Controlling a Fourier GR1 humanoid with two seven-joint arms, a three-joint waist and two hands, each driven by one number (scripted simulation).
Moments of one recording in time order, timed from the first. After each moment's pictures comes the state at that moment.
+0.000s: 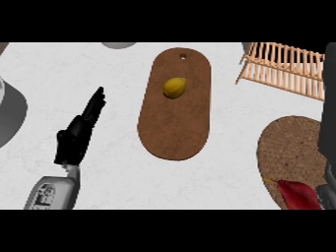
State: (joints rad) left arm -0.18 0.07 -0.03 -1.45 -0.15 -0.01 0.03; right arm -1.11 -0.22 -0.16 -1.55 1.40 0.13 1.00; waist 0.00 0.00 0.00
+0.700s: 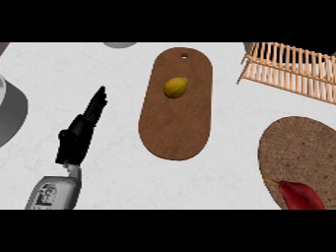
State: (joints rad) left arm -0.18 0.06 -0.04 -1.46 -0.16 -0.01 0.05; right arm -1.07 -0.37 -0.17 -1.29 1.42 -0.05 0.81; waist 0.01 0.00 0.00
